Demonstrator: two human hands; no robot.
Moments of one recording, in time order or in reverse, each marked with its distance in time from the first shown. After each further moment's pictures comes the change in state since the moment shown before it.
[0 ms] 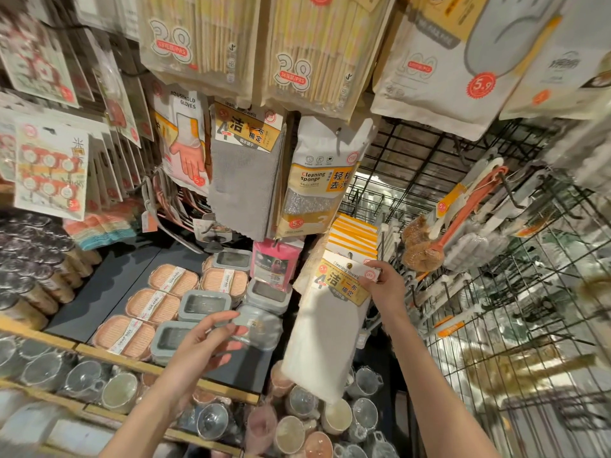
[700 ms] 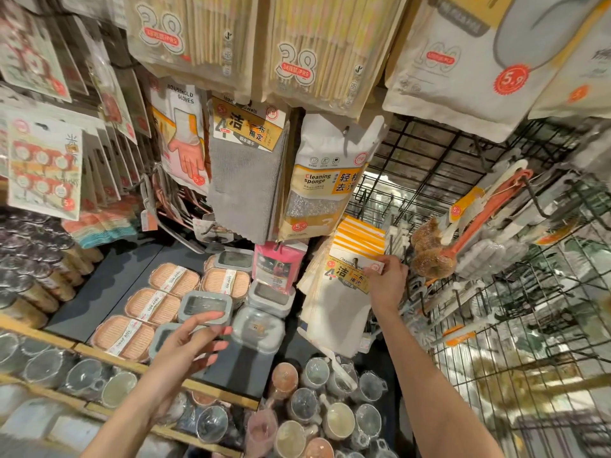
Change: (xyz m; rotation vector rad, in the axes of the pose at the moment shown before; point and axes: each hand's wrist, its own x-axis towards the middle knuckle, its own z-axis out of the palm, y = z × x) left_hand 0.017 0.003 -0.016 -0.006 0.047 0.019; right_hand 0.053 0.022 0.027 -0.248 0.224 -0.055
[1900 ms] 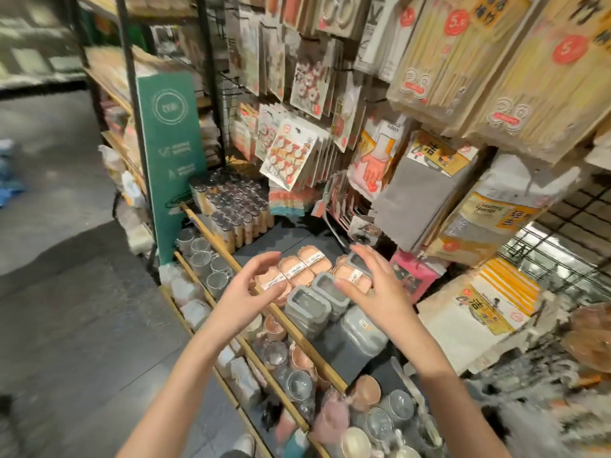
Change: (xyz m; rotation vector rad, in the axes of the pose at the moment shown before) left_hand -0.166 0.014 -0.080 0.358 0.427 0.512; right_hand -0.235 -0.158 0.002 -0.052 -0.906 -0.888
